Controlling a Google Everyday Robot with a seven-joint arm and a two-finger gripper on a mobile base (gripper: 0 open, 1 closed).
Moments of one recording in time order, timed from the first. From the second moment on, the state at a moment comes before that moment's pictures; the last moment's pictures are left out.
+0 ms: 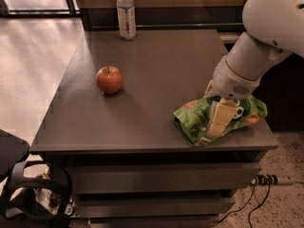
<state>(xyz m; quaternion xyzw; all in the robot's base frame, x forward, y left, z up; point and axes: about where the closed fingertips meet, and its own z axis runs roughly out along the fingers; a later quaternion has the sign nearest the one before) 0.501 -0.153 0.832 -0.68 0.72 0.07 0.13</state>
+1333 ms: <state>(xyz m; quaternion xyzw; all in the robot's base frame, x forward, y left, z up) 0.592 -0.203 0.956 -0.67 0.70 -0.03 0.26</state>
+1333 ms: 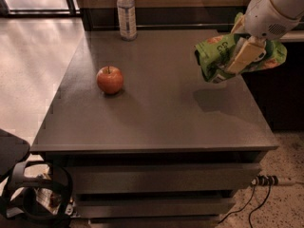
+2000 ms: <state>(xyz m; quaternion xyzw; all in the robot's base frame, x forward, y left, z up) 0.672 -0.184 0.992 -0.66 0.65 -0.05 0.37</state>
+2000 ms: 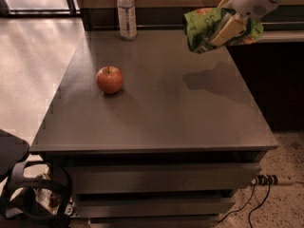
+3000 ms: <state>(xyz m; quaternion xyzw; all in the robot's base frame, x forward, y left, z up) 0.731 -0.162 0.990 -0.63 0.65 -0.07 0.41</state>
